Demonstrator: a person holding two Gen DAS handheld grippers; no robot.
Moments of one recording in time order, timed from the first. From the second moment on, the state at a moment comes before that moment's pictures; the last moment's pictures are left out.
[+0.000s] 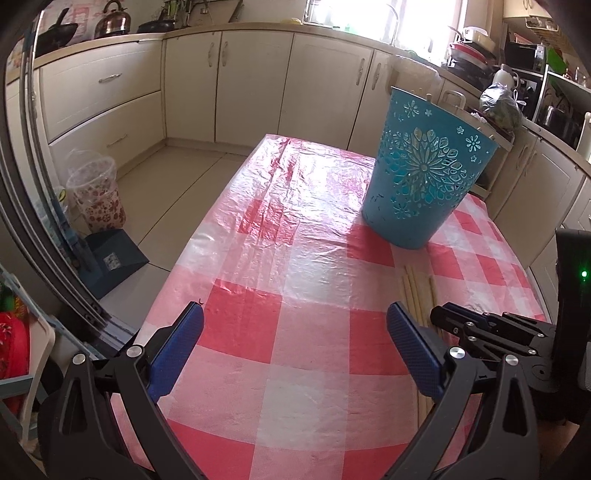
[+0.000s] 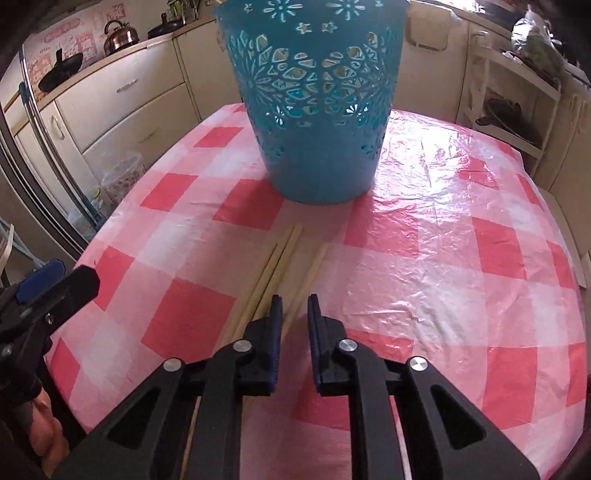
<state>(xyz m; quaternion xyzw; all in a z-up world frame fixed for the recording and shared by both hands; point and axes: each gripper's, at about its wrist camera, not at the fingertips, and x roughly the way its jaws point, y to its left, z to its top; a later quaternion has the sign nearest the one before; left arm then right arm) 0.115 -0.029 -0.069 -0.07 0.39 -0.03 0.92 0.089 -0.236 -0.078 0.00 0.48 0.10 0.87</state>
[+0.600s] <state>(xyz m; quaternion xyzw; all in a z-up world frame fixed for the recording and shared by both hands) 0.161 -0.119 -0.097 0.06 0.46 -0.05 0.89 0.077 -0.303 -0.077 0.05 0.49 0.13 0.86</state>
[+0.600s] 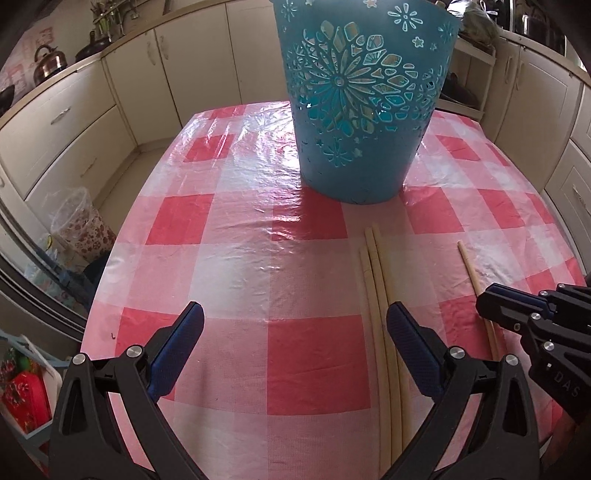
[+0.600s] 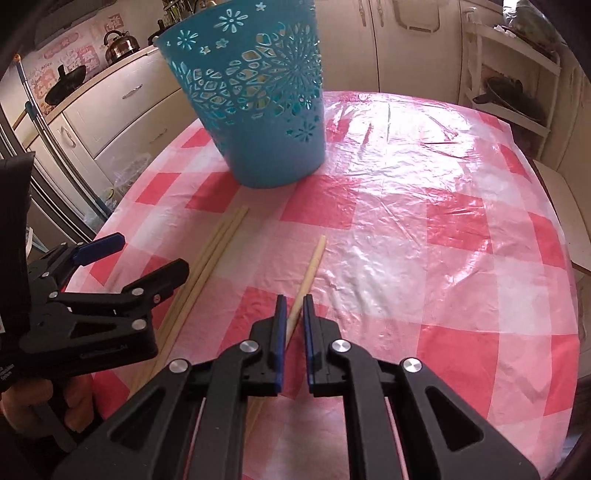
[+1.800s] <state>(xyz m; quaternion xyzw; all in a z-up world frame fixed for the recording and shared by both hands) 0.172 -0.111 -0.092 0.04 0.47 -0.08 0.88 0.075 -0.305 -0.075 0.06 0.49 0.13 0.86</state>
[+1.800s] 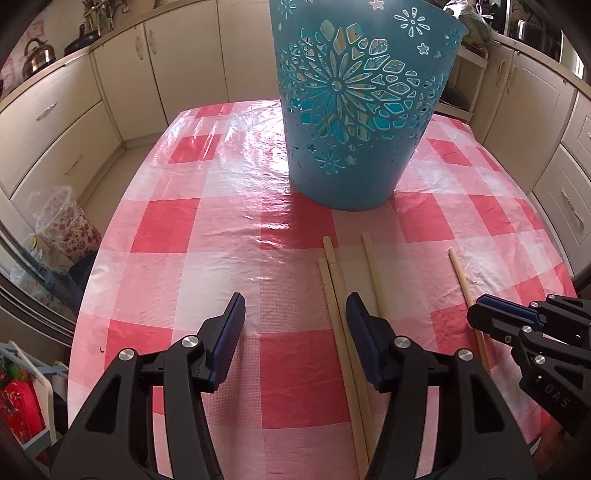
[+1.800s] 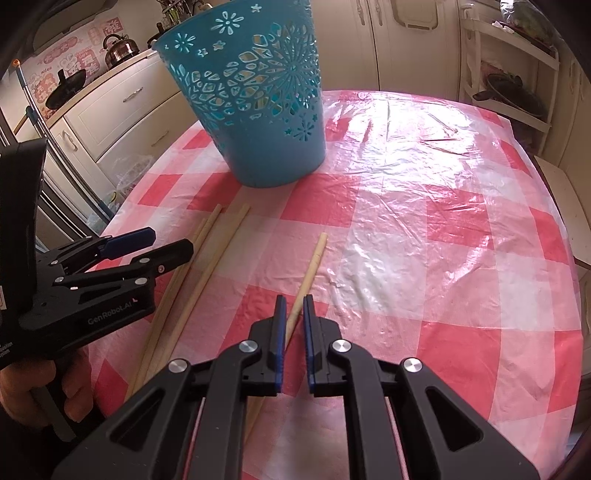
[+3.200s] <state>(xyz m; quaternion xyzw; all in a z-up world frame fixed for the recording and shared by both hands) 0.171 -0.119 -0.094 0.11 0.47 -0.12 0.87 0.076 -0.304 -0.074 0.05 0.49 0.13 0.86</state>
